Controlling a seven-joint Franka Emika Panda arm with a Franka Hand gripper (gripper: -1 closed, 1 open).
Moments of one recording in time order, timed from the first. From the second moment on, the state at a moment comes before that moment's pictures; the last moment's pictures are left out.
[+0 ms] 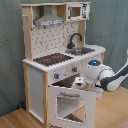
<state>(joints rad) -0.80 -0.43 1.85 -2.35 0.30 2.54 -0.60</state>
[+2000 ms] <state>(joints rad) -0.61 -0.44 1.74 -2.33 0.26 2.51 -0.25</state>
